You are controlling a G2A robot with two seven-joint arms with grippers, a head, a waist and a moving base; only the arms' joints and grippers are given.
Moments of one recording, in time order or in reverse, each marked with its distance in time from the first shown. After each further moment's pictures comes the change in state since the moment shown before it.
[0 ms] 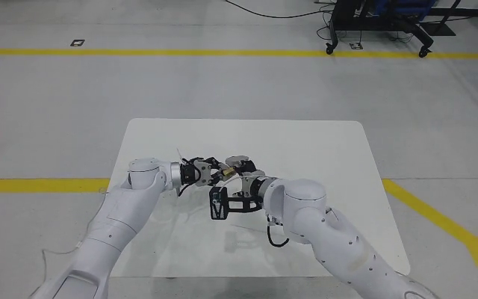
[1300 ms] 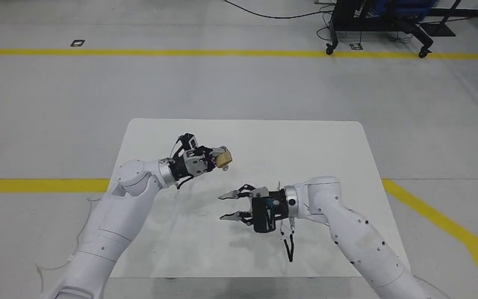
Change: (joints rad) left arm 0.106 0.022 -0.122 -0.176 0.080 -0.480 -0.017; right arm -0.034 0.095 0.092 0.351 0.143 -0.181 -1.122
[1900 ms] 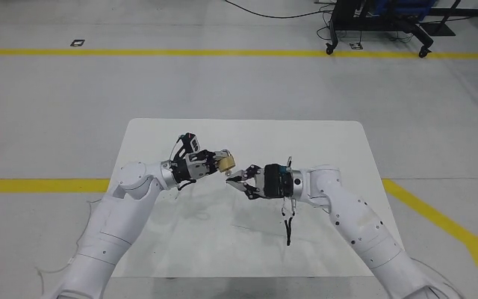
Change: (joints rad) left arm 0.022 0.003 -0.008 -0.042 0.072 -0.052 0.011; right arm 0.087 0.003 -0.010 0.165 0.229 0.072 -0.025
